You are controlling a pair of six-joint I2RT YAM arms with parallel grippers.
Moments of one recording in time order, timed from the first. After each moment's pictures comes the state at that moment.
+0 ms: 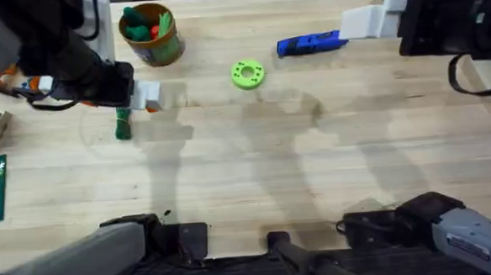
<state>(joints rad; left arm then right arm) 0.07 1.33 1.18 -1.21 -0.14 0.13 0.31 1.02 1.19 -0.94 0.06 0.28</state>
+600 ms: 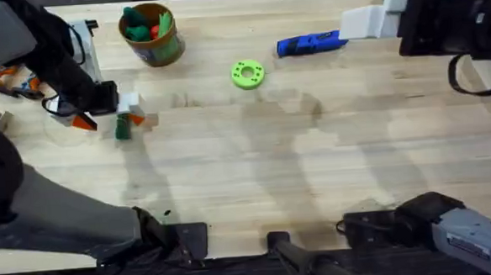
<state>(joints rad) 0.37 1.73 1.18 -1.03 -0.07 0.19 0.31 1.02 1.19 -0.94 0.06 0.29</state>
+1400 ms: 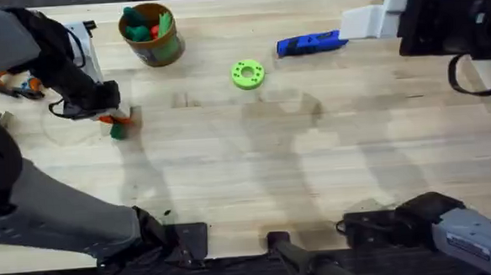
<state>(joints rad) 0.39 1.77 1.15 -0.91 0.00 0.21 0.31 1.02 1.19 -0.94 0.06 0.29</state>
